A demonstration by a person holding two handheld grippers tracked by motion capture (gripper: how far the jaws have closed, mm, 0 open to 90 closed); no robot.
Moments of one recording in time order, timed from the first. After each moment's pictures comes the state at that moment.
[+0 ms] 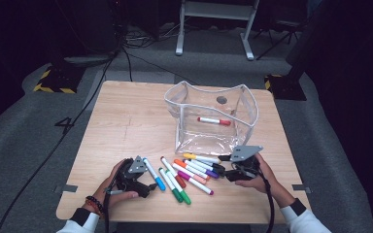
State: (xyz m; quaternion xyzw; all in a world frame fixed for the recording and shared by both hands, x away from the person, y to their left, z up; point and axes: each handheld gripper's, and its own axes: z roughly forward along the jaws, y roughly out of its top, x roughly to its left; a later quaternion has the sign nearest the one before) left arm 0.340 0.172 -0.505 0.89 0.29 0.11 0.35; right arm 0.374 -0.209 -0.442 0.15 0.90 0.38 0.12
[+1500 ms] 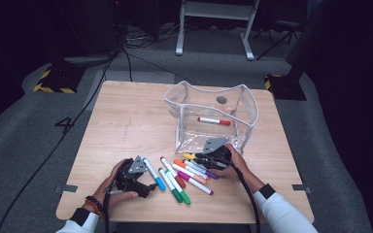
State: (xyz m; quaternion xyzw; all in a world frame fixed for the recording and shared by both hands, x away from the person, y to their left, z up) left arm 0.339 0.172 -0.504 0.89 0.29 0.11 0.35; right arm 0.414 -0.143 -0.472 0.13 0.92 0.35 0.12
